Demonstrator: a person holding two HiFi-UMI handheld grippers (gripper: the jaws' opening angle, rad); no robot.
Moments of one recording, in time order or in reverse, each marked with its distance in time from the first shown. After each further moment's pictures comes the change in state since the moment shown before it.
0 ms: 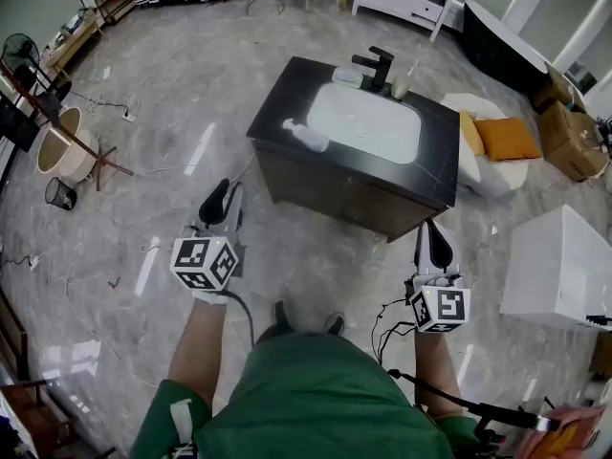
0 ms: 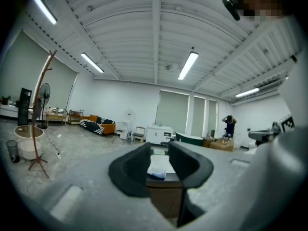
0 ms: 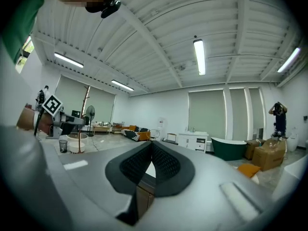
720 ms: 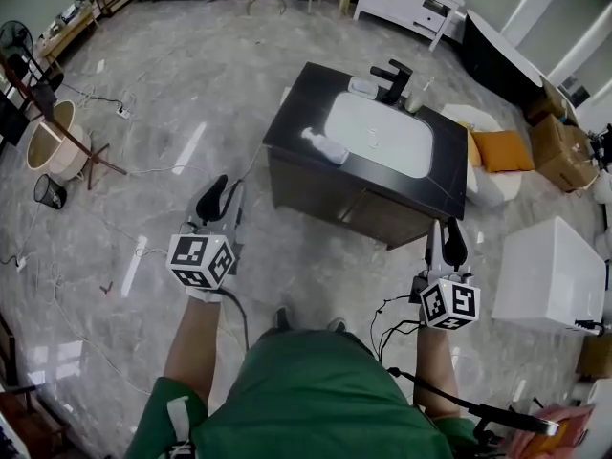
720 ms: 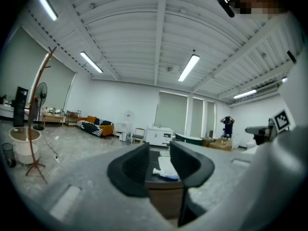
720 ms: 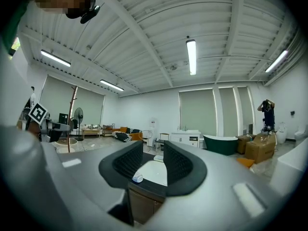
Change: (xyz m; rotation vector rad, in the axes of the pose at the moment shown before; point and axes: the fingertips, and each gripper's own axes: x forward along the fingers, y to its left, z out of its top) left arm 0.000 0.112 0.012 0.010 -0.014 -0.038; right arm 0.060 0.052 0.017 0.072 -0.007 -0.122
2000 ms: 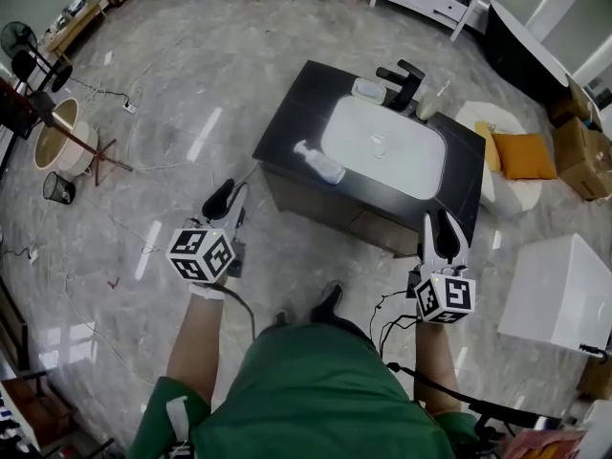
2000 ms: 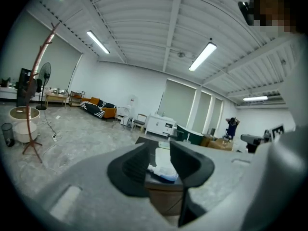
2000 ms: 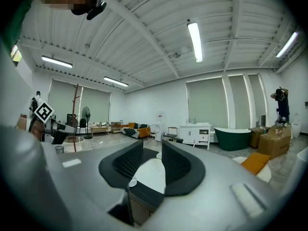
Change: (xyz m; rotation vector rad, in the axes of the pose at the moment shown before) left arm 0.149 -0.001 -0.050 -0.155 0.145 0.025; right arm 0.151 -0.067 -0.042 0.019 0.072 0.117
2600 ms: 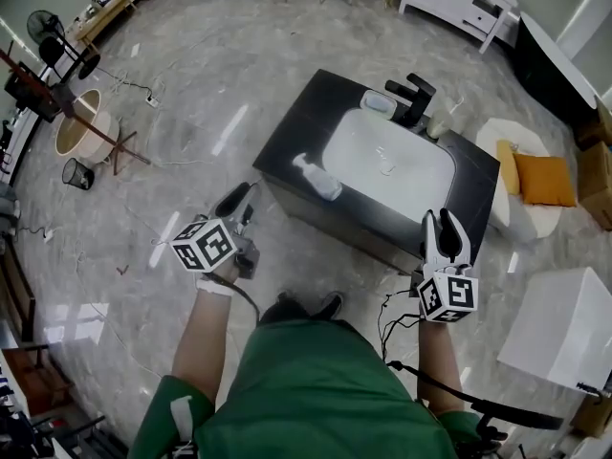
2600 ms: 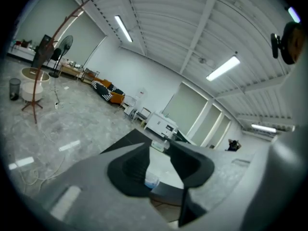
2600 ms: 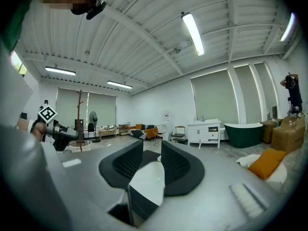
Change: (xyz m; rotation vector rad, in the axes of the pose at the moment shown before) left arm 0.079 -0.042 0.005 -0.306 0.008 0.030; right arm 0.073 -0.085 0.011 0.054 0.003 0.120
